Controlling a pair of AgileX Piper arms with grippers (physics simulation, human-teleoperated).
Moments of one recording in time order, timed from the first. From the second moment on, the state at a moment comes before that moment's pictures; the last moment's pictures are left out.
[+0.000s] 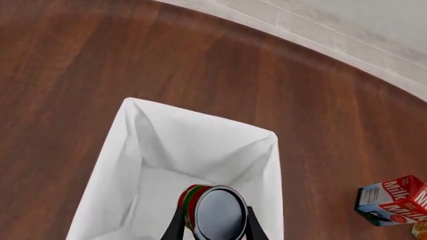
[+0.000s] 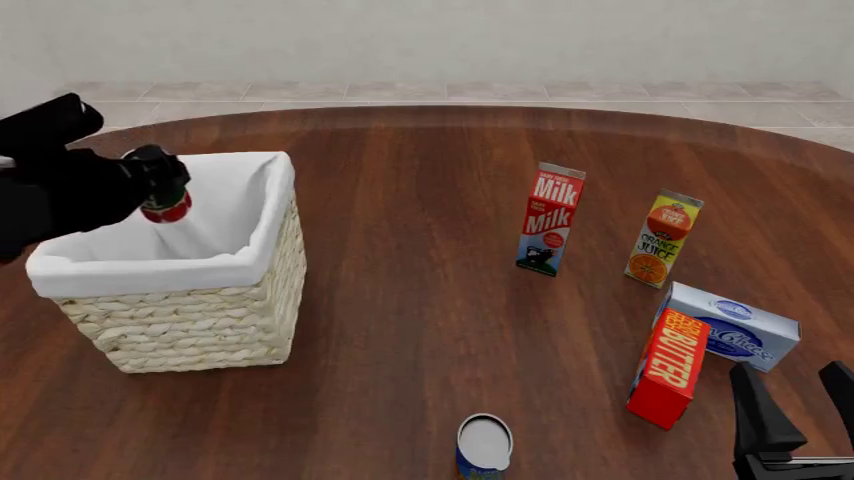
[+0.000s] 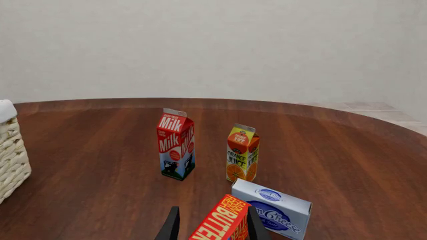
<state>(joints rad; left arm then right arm) 0.00 1.26 -0.99 0.33 -0.34 0.00 0.04 0.00 -0.03 0.00</state>
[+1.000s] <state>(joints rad) 0.02 1.40 -1.01 0.23 -0.32 0.00 0.04 0.00 -0.03 0.00</state>
